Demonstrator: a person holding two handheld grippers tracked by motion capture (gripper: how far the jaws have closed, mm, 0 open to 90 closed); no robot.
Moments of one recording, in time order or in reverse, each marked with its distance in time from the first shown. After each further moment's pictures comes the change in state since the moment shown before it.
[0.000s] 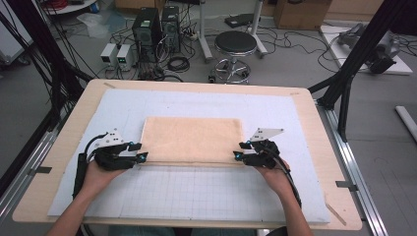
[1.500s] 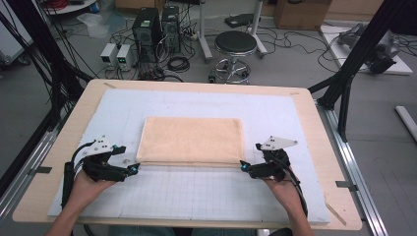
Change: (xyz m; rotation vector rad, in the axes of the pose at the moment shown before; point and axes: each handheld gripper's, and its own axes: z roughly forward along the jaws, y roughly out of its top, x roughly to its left) left arm -0.012 -0.013 -0.031 0.013 0.054 -0.028; right arm 0.018 -0.019 -0.032 -0.043 -0.113 0.055
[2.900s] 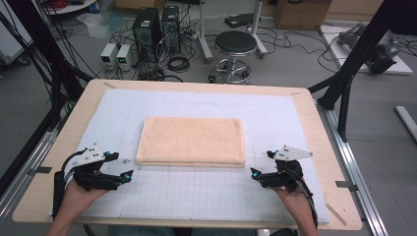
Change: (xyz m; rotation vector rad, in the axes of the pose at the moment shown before) left arm -0.008 -0.014 -0.020 -0.006 0.021 -0.004; right arm 0.001 -0.025 -0.030 -0.021 -0.041 0.023
